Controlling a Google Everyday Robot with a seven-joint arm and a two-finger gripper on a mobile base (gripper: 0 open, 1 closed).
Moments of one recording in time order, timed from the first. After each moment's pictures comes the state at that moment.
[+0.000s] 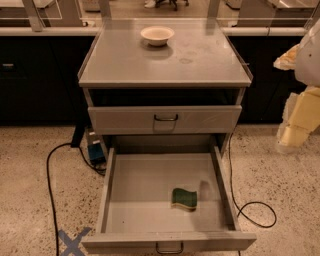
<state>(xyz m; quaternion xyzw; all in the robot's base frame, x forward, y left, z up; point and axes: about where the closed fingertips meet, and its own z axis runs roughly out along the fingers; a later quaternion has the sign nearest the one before) 0.438 -0.217 0.976 -0.60 0.78 -0.03 0.16</state>
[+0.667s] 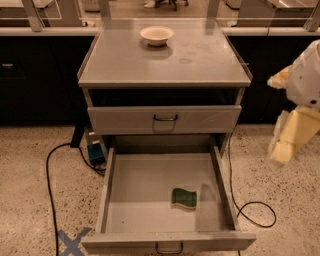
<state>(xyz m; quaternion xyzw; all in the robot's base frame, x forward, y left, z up) 0.435 -0.213 0.943 -0.59 0.79 0.00 0.16</state>
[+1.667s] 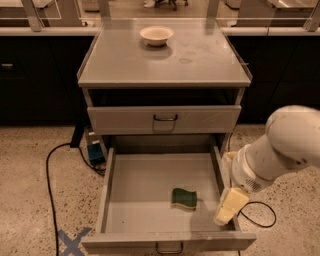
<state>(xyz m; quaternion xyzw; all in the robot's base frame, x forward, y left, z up) 0.423 -0.171 0.721 -0.57 0.80 0.09 0.16</state>
